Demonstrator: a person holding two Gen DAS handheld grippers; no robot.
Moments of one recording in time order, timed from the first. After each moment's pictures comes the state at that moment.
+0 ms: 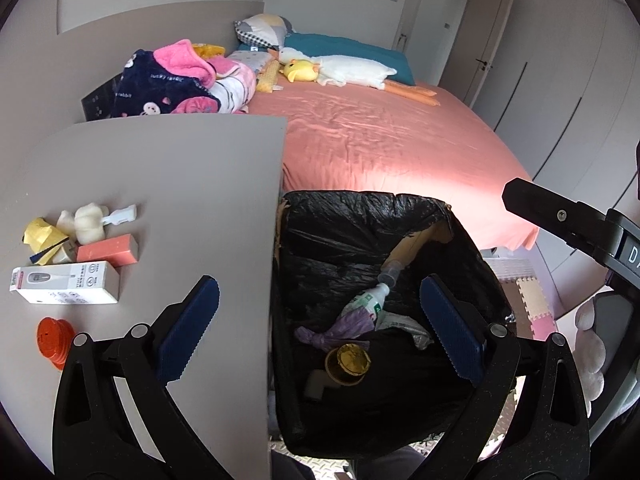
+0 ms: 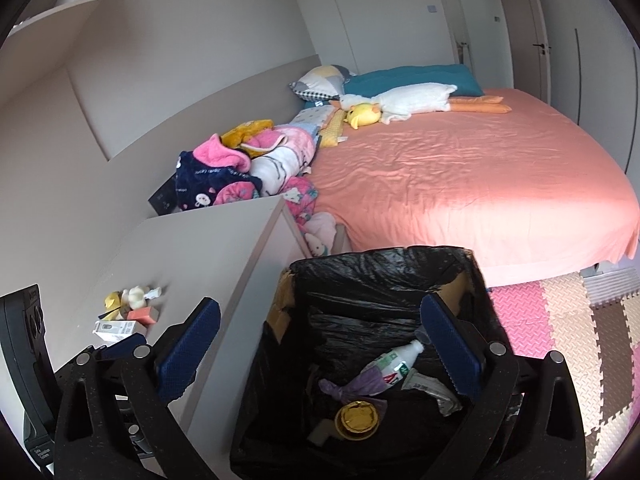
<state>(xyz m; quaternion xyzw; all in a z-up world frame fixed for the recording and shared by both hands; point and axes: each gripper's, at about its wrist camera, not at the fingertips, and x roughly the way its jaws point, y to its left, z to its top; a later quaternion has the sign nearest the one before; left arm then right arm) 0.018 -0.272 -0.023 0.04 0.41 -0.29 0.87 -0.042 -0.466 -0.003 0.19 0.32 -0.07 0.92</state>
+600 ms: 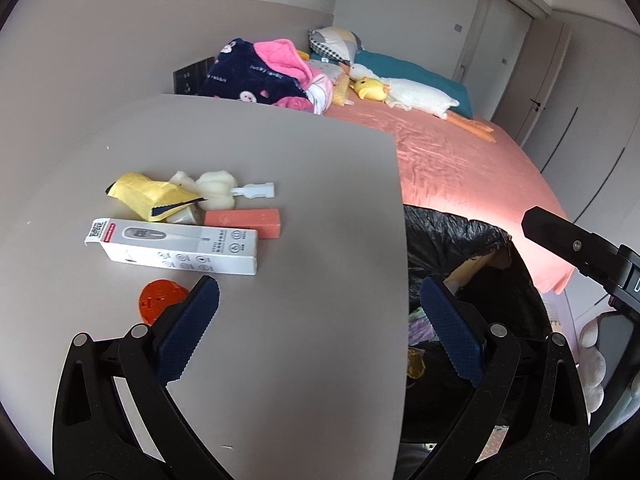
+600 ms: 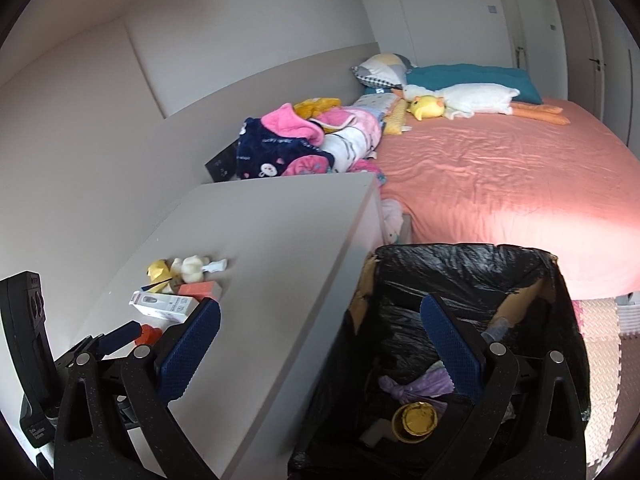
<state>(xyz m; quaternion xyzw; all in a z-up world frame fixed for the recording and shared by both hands) 0.028 -0.168 -0.027 -0.01 0.40 -0.19 0.90 -0.002 -0.381 -0.009 0.16 0.34 0.02 0.93</state>
